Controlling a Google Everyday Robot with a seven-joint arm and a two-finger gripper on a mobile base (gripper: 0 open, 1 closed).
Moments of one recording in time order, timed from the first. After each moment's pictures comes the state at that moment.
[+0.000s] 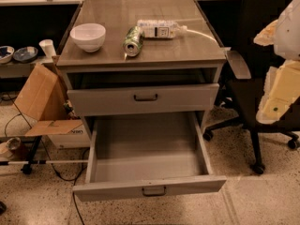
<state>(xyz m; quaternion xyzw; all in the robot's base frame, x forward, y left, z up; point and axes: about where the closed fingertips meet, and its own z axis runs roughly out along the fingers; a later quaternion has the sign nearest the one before) 0.438 -0.217 0.976 -0.60 0.78 -0.03 0.16</state>
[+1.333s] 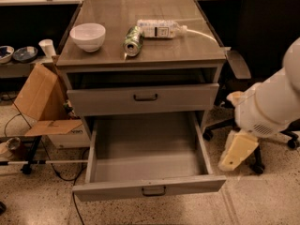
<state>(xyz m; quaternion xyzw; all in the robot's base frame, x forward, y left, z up) 0.429 -0.197 0.826 -0.58 0.79 0.00 0.19</state>
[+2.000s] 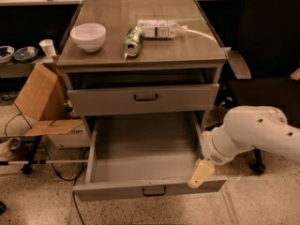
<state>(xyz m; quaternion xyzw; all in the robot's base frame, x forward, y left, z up) 0.462 -0.165 0.632 -0.53 0.83 0.06 0.17</state>
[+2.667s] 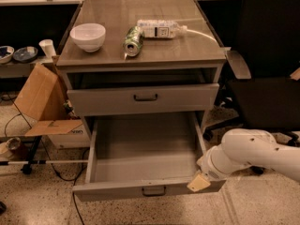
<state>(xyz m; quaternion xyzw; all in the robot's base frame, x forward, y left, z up) 0.448 -0.172 0.547 -0.49 0.85 0.10 0.15</state>
